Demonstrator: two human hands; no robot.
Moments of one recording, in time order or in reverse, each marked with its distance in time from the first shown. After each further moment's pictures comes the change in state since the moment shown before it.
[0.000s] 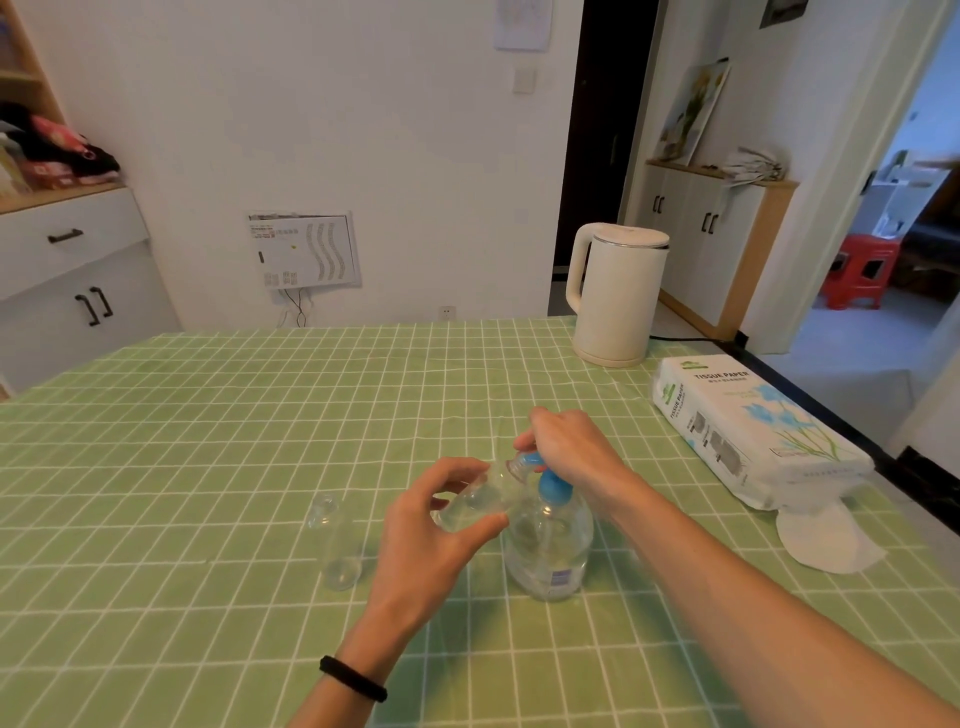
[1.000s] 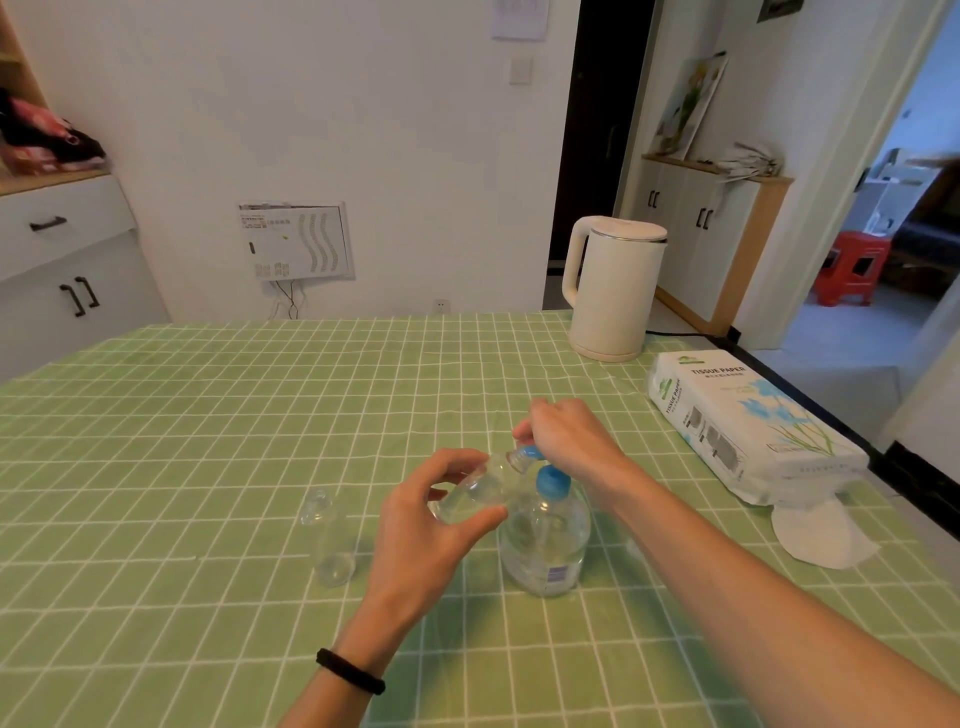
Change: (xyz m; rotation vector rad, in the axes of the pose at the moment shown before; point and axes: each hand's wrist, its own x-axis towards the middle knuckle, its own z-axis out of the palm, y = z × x) left_hand 0.003 -0.001 0.000 -0.005 -0.004 0.005; right_hand 0.001 -0.005 -0.001 -0.035 0.021 -0.027
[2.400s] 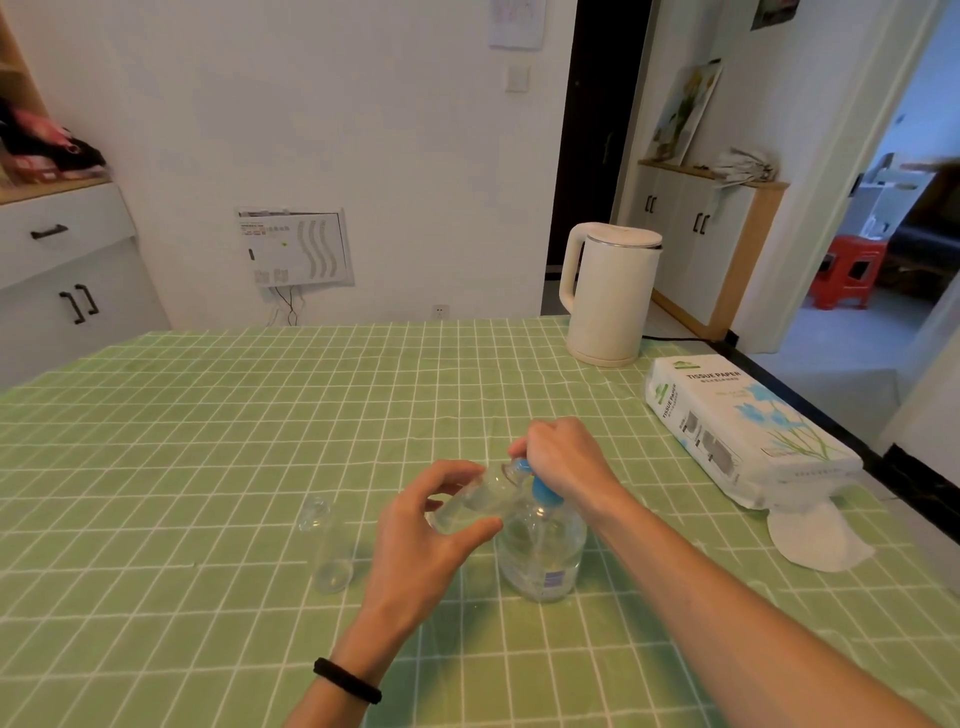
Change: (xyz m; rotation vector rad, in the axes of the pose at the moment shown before) left_hand -0.002 -0.004 0.001 0.023 -0.006 -0.004; right_hand -0.007 0.006 0.006 0.009 0.037 0.048
